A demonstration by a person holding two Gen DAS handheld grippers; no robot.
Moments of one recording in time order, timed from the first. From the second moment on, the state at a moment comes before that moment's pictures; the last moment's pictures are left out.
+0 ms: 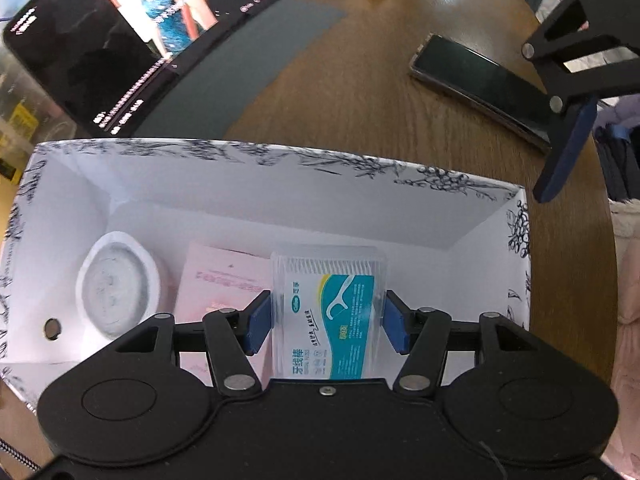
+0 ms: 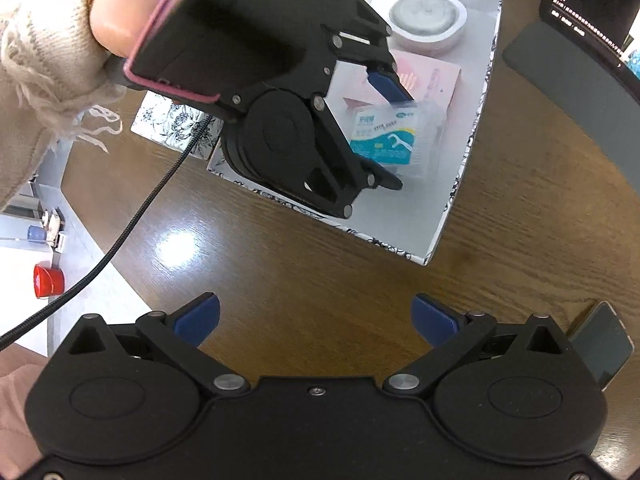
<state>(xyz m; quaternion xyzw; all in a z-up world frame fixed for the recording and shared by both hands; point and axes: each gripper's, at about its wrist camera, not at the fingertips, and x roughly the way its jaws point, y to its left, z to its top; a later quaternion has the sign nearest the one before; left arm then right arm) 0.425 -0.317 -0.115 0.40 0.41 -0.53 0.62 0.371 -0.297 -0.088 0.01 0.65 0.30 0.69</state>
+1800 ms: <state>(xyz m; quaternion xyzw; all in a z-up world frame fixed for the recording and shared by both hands) 0.417 -0.260 -0.036 0.34 0.38 -0.41 0.76 0.353 -0.284 -0.065 -0.05 0.60 0.26 0.76</state>
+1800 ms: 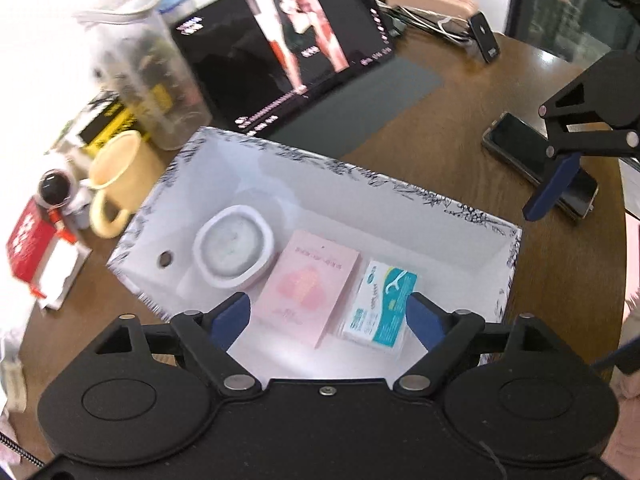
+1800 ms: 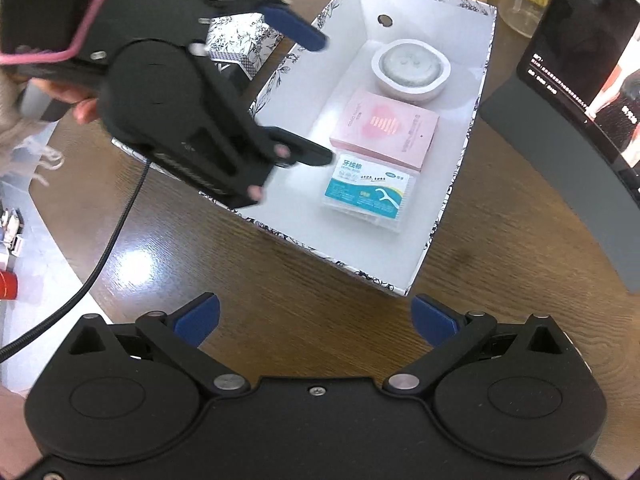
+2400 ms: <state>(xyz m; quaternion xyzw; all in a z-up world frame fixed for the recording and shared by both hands) 0.343 -0.132 0.011 0.18 0.39 -0.30 0.85 0.305 -0.262 -0.036 -0.07 0.55 0.20 0.81</state>
